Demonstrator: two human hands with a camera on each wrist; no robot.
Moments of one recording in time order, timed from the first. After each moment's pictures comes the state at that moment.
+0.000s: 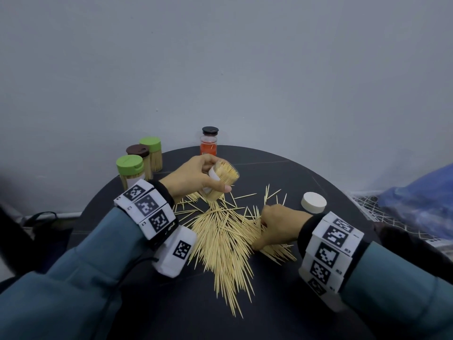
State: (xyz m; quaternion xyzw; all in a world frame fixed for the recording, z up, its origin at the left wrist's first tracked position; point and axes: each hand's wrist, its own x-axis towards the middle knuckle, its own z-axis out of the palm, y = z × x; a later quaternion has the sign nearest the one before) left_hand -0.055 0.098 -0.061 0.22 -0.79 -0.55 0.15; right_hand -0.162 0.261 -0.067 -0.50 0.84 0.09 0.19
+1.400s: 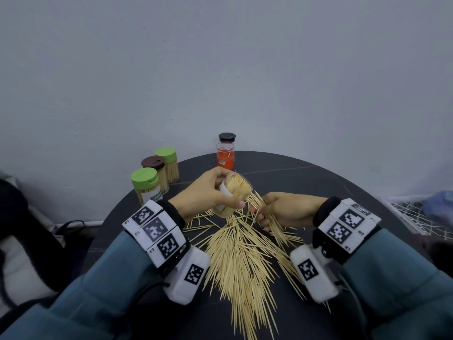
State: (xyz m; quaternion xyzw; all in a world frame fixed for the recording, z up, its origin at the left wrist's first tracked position) left_hand -0.056 0.094 -0.066 0.25 -0.78 -0.55 0.15; right_hand -0.209 0.201 -0.078 -0.40 0.66 -0.33 0.55
